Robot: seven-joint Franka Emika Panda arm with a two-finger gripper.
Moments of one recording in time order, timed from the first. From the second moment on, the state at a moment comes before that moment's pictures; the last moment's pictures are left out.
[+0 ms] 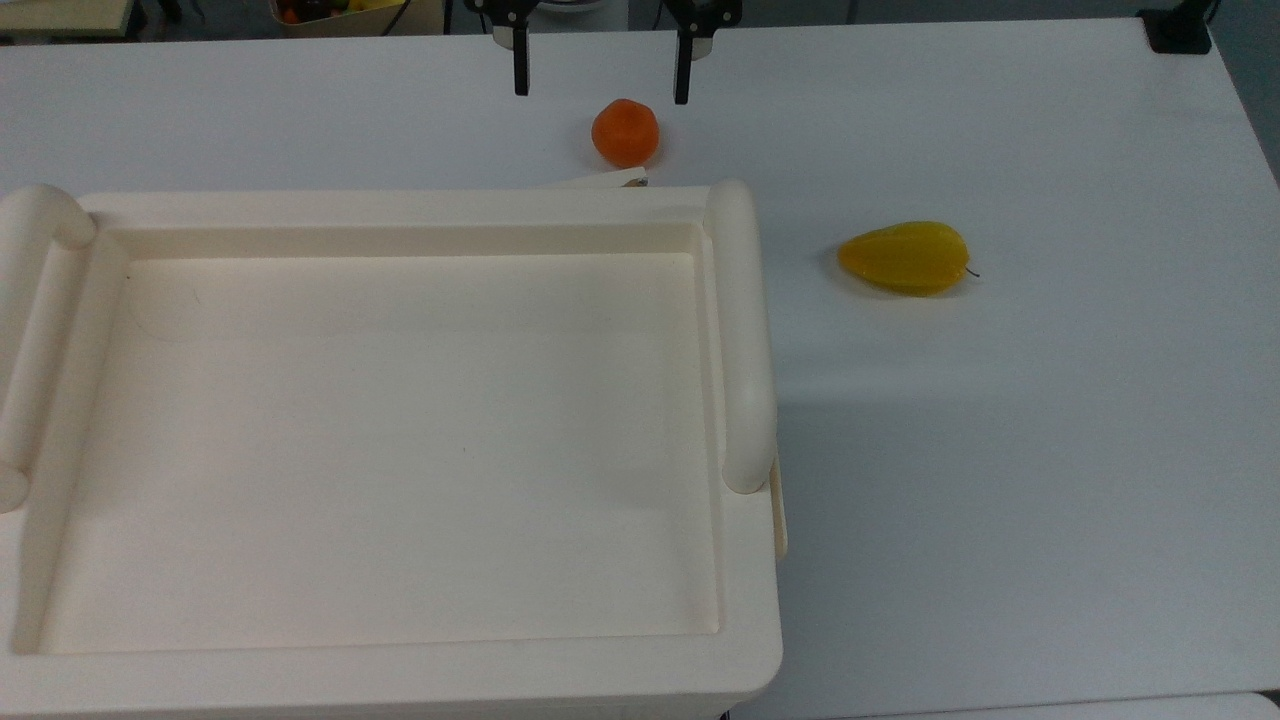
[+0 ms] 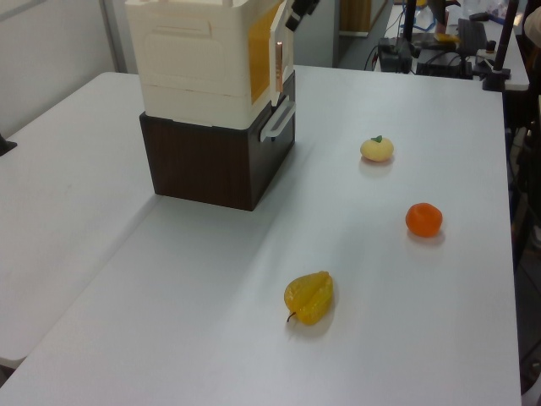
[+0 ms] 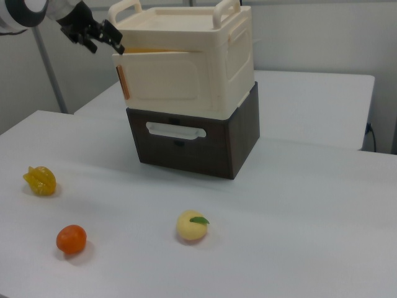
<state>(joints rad) 0.28 0.14 -0.08 -1.39 -0.13 2.13 0.18</state>
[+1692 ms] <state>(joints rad) 0.26 0.09 -0.09 -1.39 -0.13 1.73 0.10</state>
